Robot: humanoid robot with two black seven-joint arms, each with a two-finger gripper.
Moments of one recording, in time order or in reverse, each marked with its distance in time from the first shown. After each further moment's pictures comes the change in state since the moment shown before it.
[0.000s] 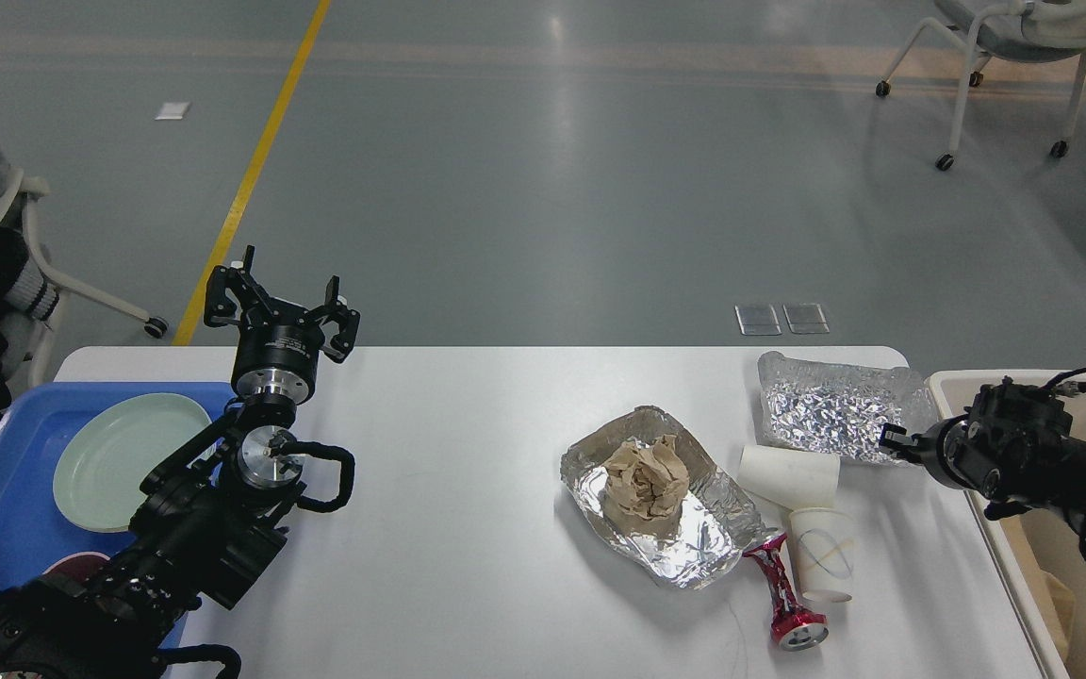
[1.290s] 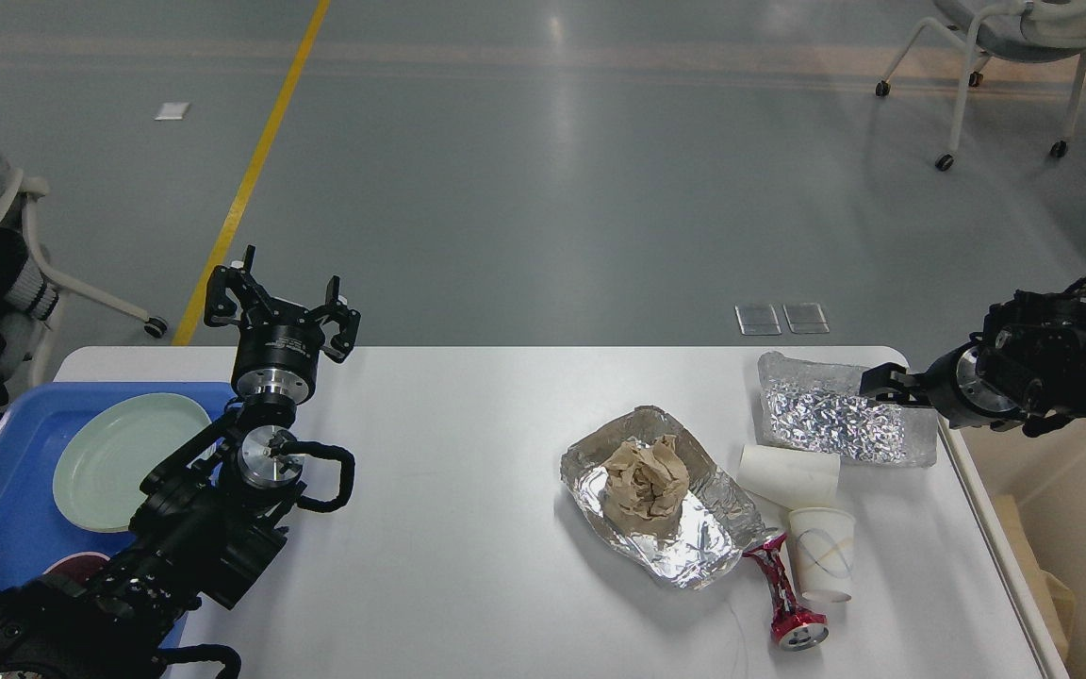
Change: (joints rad) left arm 0.000 0.000 0.000 0.000 0.000 0.000 0.000; right arm 0.234 -0.073 -0.111 0.147 -0.018 0.177 0.099
